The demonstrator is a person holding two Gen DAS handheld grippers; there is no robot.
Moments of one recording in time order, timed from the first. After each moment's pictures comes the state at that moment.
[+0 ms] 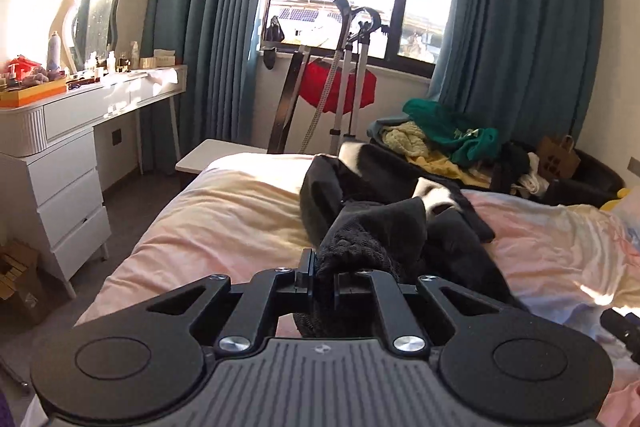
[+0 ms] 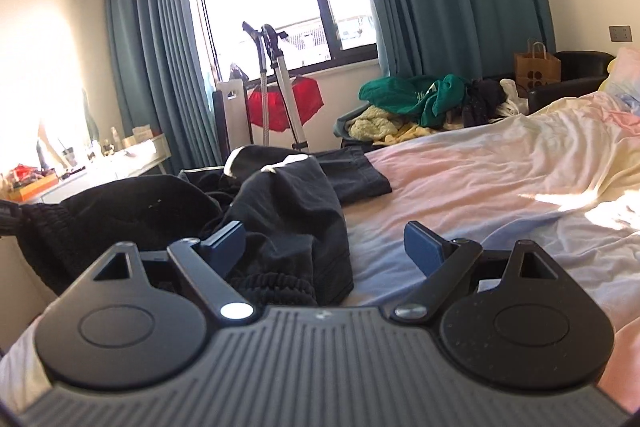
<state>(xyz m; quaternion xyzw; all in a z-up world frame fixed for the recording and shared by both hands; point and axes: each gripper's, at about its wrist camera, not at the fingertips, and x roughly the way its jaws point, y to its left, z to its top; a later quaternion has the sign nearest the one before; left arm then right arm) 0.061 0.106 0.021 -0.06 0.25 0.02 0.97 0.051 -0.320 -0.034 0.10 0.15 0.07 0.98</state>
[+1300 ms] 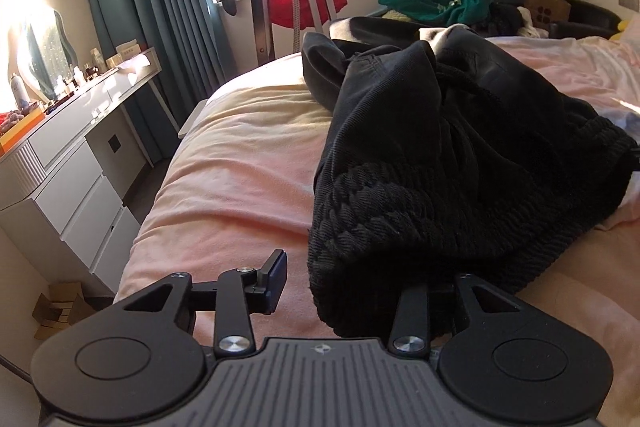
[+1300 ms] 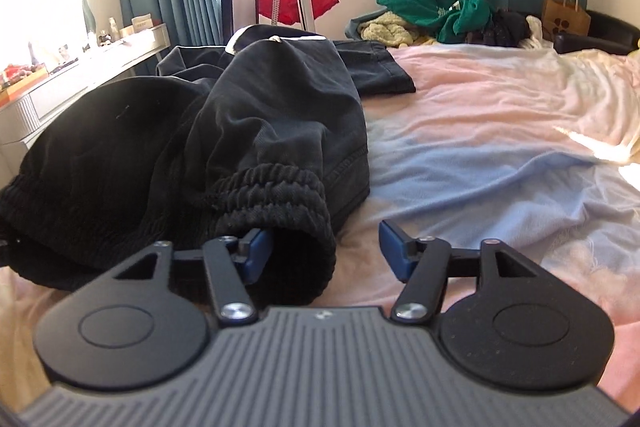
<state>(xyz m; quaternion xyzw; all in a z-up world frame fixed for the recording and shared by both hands) 0.076 0.102 -0.060 0.13 0.34 -0.01 0.93 0.092 -0.273 -0.079 0.02 0.28 0.09 0.96</state>
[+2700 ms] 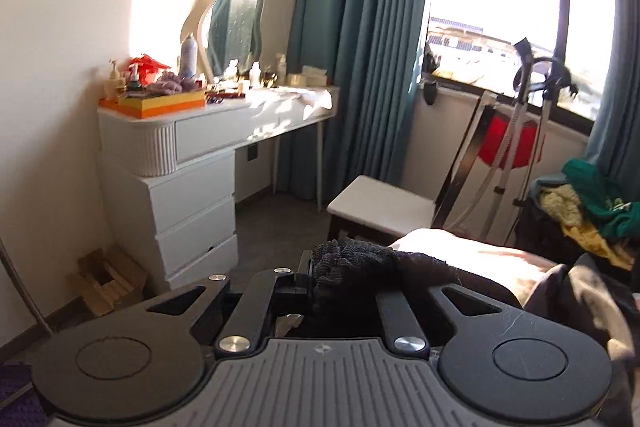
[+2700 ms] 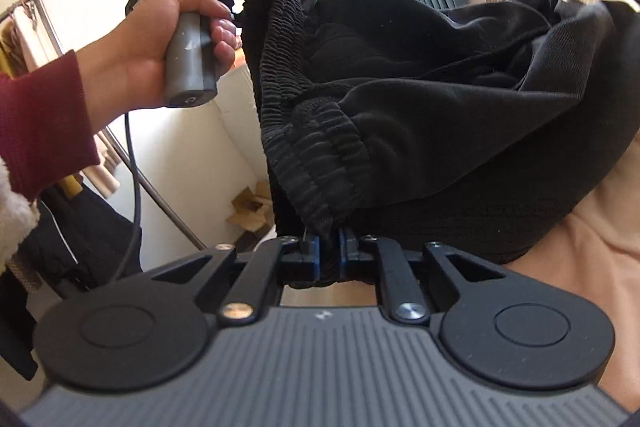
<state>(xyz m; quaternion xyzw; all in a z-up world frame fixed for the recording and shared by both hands) 0.226 0.334 0.062 -0.09 0.25 0.23 0.94 0.045 -0.025 -0.072 0.12 0.32 0.41 0.85</state>
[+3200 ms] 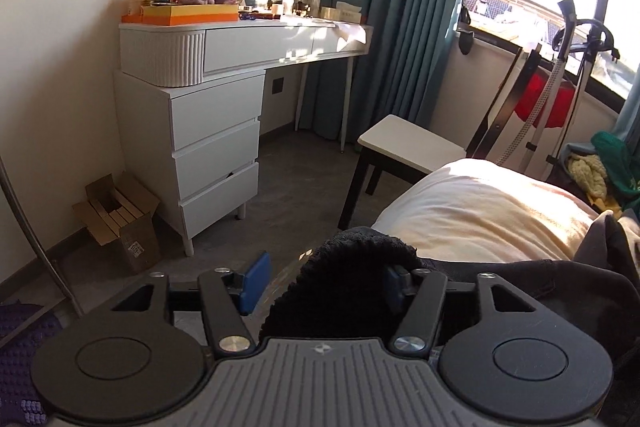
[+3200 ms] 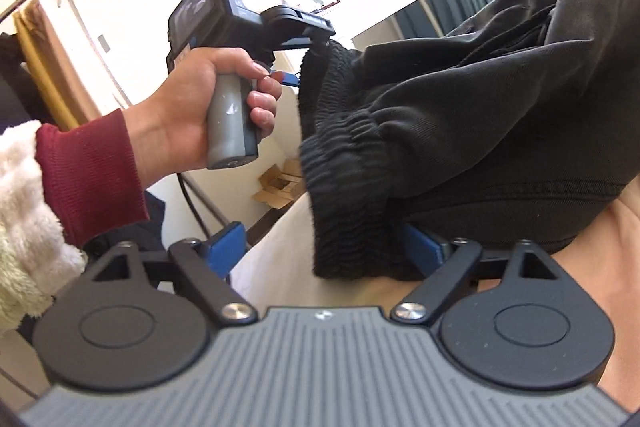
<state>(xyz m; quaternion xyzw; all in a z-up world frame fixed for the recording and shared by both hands) 0.176 0.376 -0.006 -0.15 0.27 0.24 0.92 0.047 -0.021 -0.078 0.10 0.32 0.46 0.82</state>
